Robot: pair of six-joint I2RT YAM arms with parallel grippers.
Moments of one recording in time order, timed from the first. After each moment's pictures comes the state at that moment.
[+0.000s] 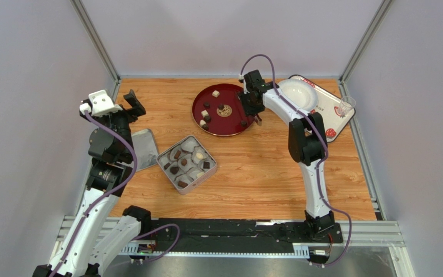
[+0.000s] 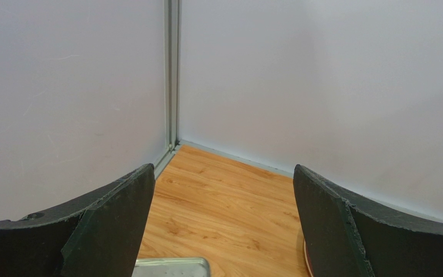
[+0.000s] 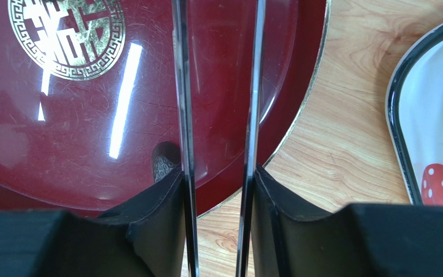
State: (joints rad) left arm -0.31 0.71 0.89 0.11 -0.61 0.01; right arm 0.40 2.28 1.98 -0.72 0.05 0.06
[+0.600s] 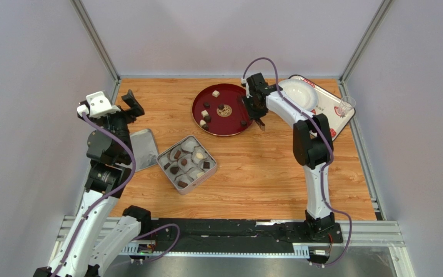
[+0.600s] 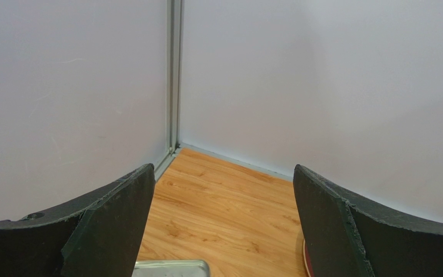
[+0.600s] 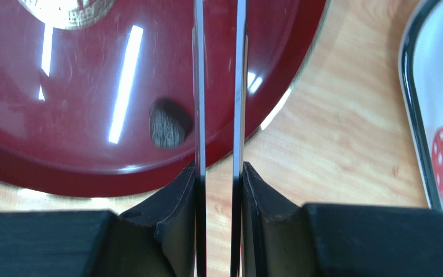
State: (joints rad) left arm -0.31 0.70 0.89 0.11 -0.61 0.01; right arm 0.40 2.20 1.87 -0.72 0.02 0.05
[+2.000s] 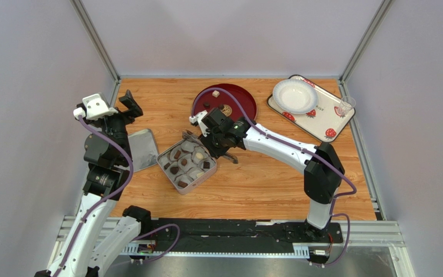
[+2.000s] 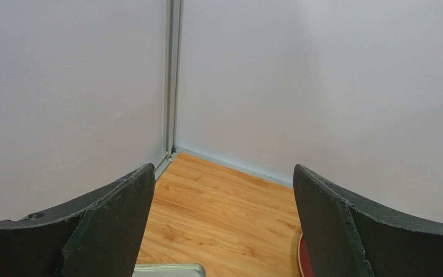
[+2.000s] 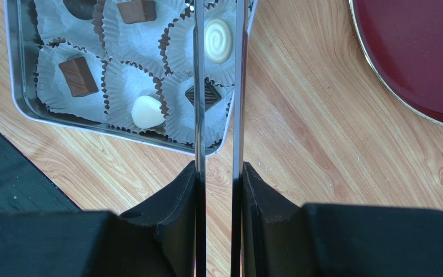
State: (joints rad) left arm -0.31 0.68 0.89 0.11 -0.60 0.00; right arm 0.93 1.82 1.57 -0.72 -0.02 0.06
